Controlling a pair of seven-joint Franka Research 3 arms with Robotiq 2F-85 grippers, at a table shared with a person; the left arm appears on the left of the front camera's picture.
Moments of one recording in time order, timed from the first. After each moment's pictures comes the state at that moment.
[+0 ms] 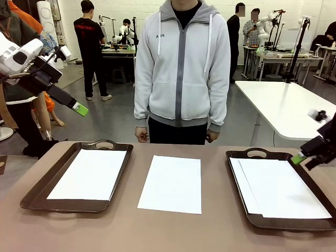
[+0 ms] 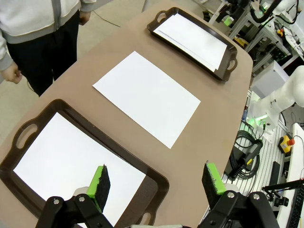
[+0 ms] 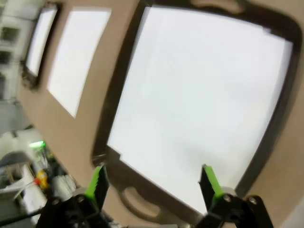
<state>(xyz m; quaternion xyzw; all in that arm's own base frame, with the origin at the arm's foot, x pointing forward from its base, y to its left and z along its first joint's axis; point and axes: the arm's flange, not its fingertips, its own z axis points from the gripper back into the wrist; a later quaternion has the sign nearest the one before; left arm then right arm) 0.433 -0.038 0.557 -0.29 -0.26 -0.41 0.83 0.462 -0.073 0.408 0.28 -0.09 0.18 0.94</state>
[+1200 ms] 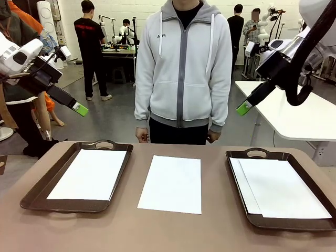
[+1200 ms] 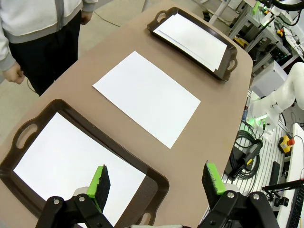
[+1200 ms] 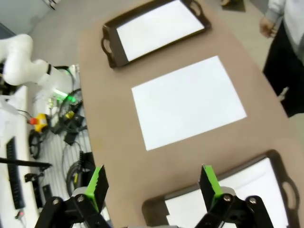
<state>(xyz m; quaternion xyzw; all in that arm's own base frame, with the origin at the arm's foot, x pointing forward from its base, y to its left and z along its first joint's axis) 0.433 -0.038 0.557 -0.29 -0.26 -0.41 0.83 0.475 0.130 0.573 0.30 -0.17 0.51 0.79</state>
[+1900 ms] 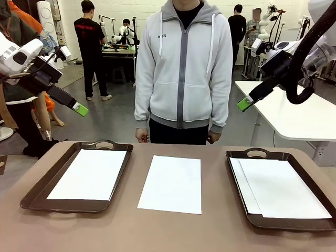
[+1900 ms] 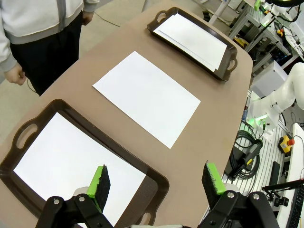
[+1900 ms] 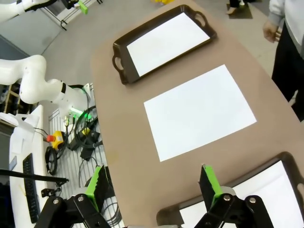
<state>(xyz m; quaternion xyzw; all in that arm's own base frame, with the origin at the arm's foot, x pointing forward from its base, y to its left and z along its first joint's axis) 0.433 -0.038 0.557 -0.29 -0.26 -0.41 0.83 0.480 0.116 0.572 0.35 -0.17 0.47 0.80</state>
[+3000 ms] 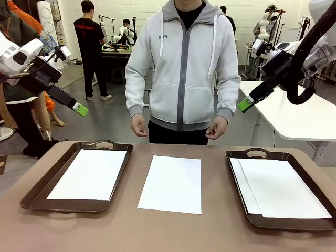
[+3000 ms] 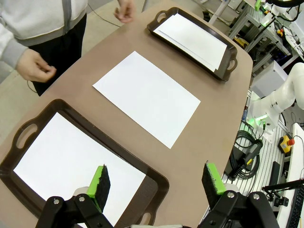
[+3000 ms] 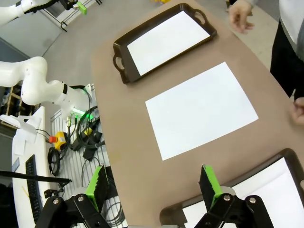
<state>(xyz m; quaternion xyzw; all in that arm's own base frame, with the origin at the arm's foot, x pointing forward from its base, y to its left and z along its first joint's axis) 0.433 -0.038 0.557 -0.29 -0.26 -0.41 0.83 0.479 0.115 0.571 0.35 -0.17 0.46 0.80</state>
